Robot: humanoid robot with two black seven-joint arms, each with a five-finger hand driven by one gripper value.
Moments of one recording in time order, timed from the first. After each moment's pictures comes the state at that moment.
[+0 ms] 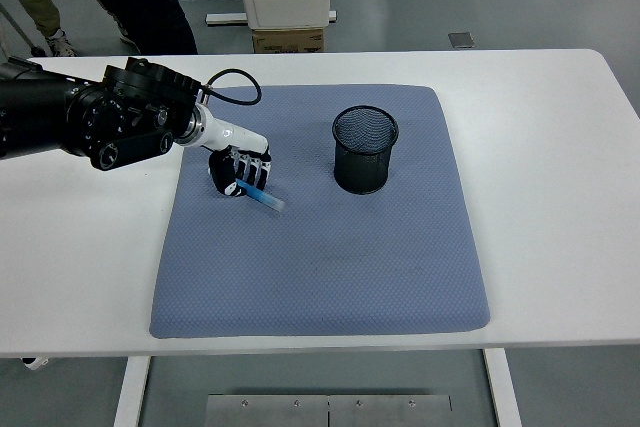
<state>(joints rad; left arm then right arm) -1.61 0.13 0.89 -0.83 0.62 -0.22 -0.23 0.03 0.00 0.23 0.21 -0.08 0.05 0.16</state>
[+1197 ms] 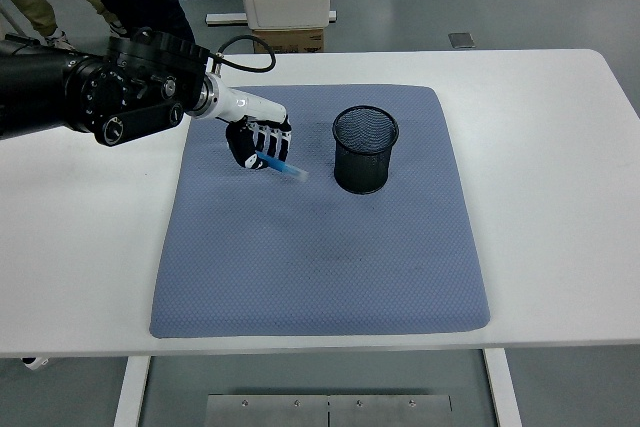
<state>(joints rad) -1.66 0.14 0.81 -0.82 0.61 -0.22 -0.24 0.03 0.00 0.23 0.21 -0.08 0.05 0.16</state>
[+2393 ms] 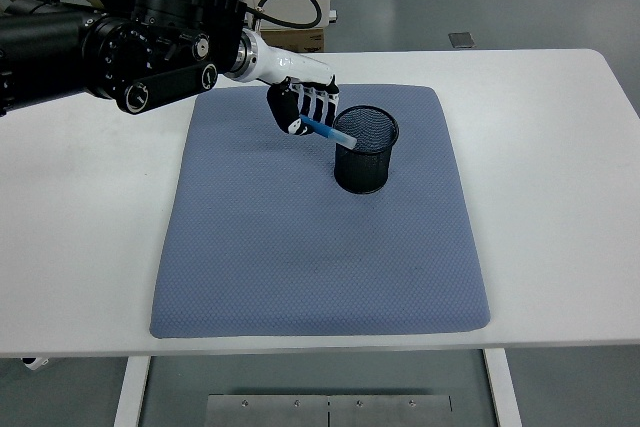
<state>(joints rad) -1.75 0.09 0.71 -0.82 0.62 -0.23 -0.24 0.03 0.00 0.23 0.21 -0.08 0.05 0.16</state>
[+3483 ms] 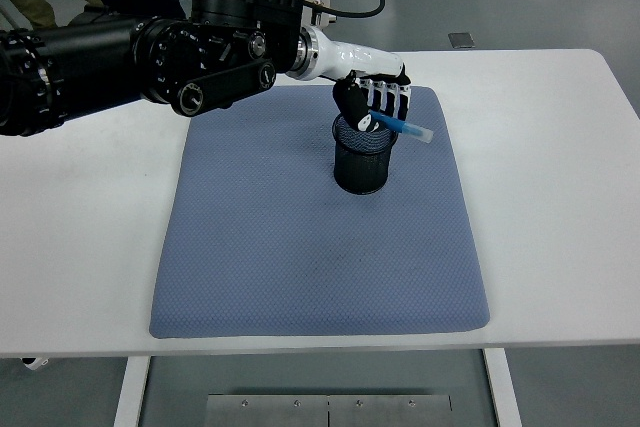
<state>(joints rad) -1.72 0.00 0.54 -0.76 0.57 -0.22 -0.23 0.03 0.00 0.23 0.21 -0.08 0.05 0.16</state>
